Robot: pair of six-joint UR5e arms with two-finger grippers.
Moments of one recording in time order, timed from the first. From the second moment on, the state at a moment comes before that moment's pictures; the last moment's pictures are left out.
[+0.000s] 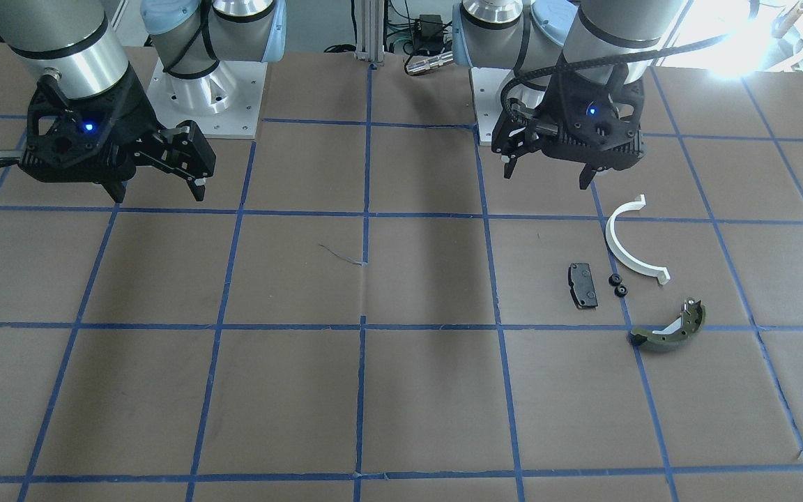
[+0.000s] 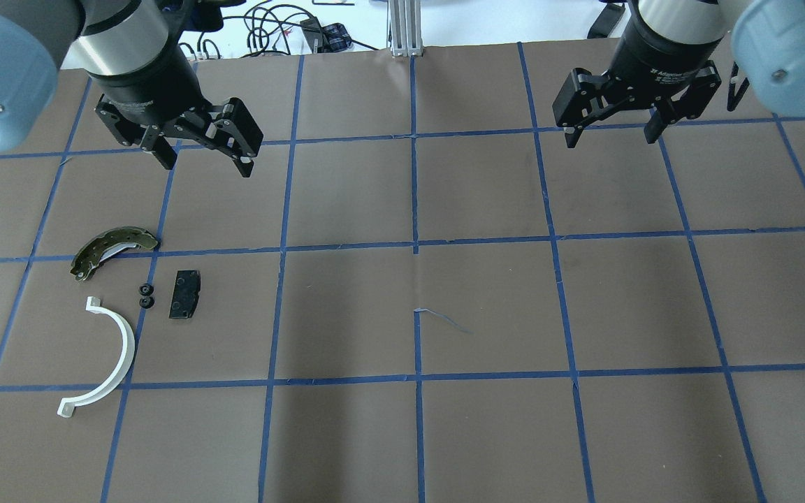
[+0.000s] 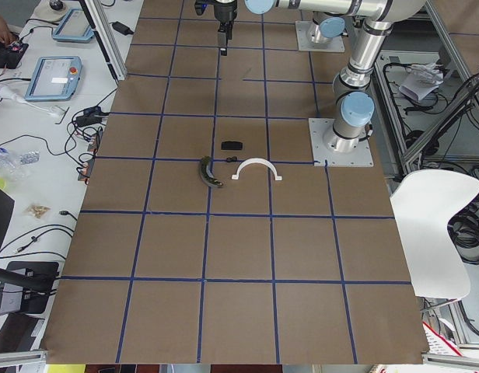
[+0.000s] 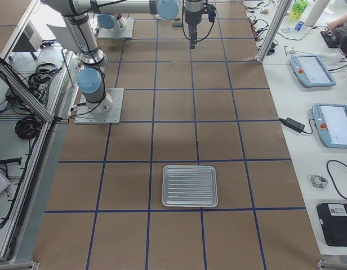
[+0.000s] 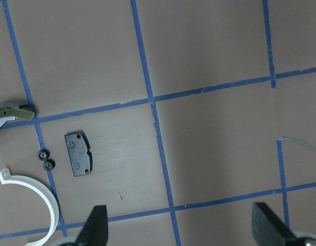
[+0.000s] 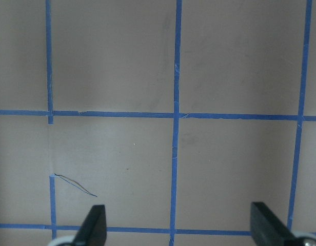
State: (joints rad) left arm -1.62 -1.59 -1.51 -1.61 1.58 0.12; right arm 1.57 -1.54 1.54 -1.62 -1.55 -0.03
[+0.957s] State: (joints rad) left arm -1.61 -1.59 -1.51 -1.61 1.58 0.12; right arm 1.57 -1.55 1.54 -1.62 -1.55 -0.02
